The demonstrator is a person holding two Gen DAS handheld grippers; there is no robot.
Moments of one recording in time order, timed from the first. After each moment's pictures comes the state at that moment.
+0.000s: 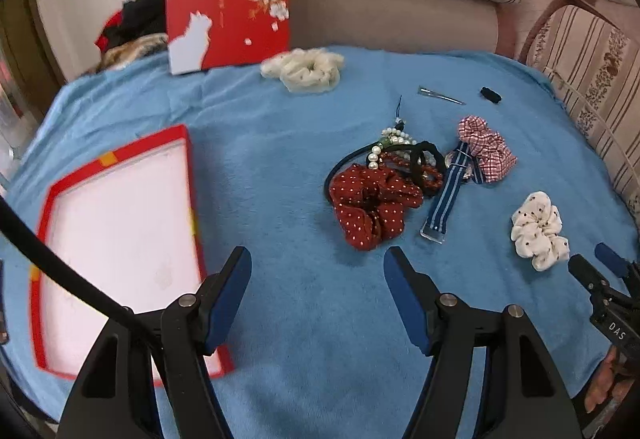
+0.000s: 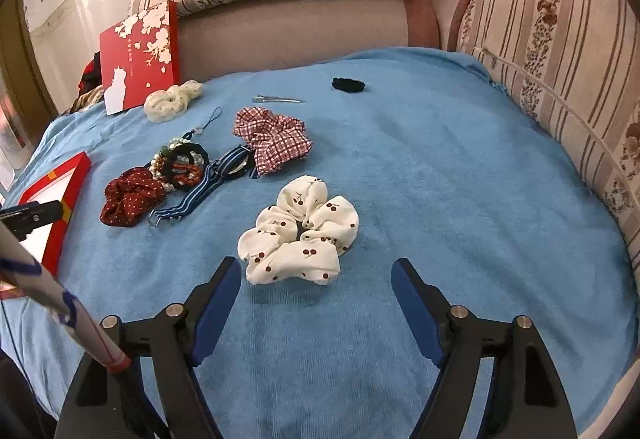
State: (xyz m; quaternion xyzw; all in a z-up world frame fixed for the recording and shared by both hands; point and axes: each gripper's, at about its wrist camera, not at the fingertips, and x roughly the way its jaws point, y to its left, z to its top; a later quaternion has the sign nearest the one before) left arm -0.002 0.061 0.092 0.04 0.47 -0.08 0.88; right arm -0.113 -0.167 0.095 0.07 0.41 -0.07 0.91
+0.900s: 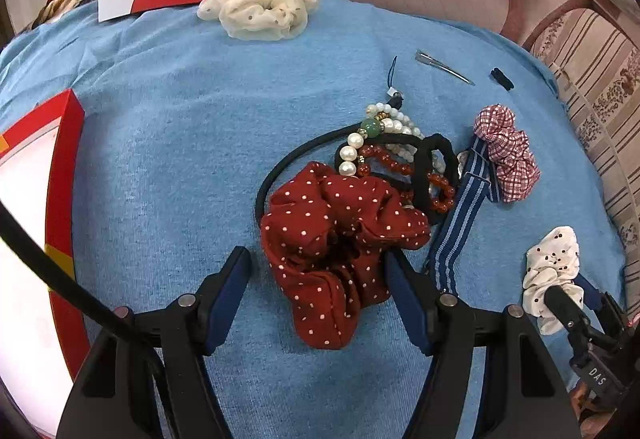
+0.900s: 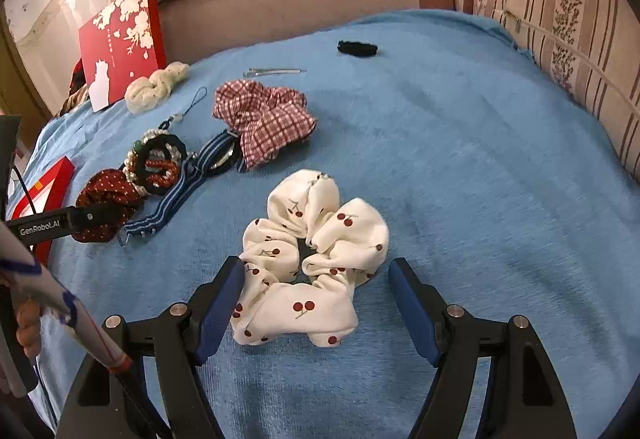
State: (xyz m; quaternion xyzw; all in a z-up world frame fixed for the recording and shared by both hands) left arm 0.077 0.027 0.020 -0.01 0.53 -0.13 0.84; right arm -0.061 -0.175 0.055 0.11 0.45 -0.06 0.89
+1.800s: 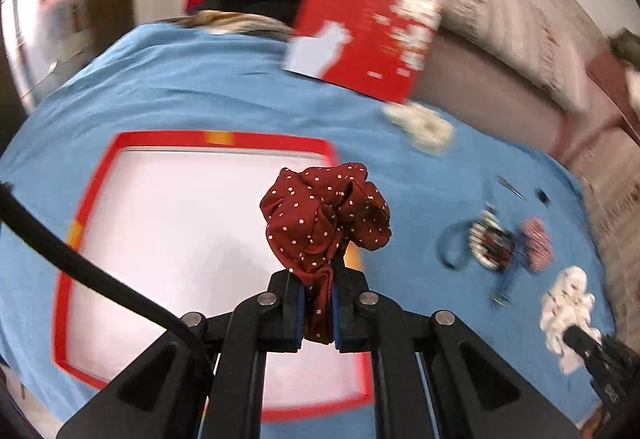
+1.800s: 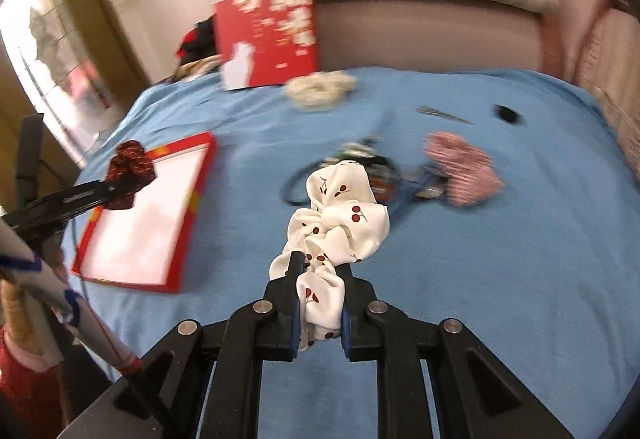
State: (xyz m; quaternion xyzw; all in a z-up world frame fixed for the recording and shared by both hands) left arm 0.019 0.227 0.112 -0.11 0.43 0.02 0.90; right arm -0.069 -0.034 0.137 0.06 0.43 0.11 0.89
